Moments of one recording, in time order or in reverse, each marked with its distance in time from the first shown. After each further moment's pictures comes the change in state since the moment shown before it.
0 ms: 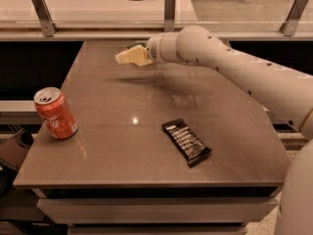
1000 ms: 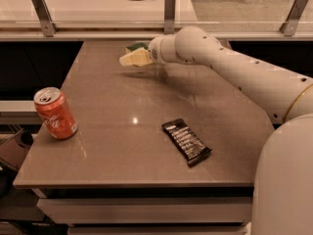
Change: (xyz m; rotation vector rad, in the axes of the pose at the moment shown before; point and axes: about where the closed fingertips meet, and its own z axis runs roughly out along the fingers) arm 0.021 -0.022 0.028 0.005 0.058 0.003
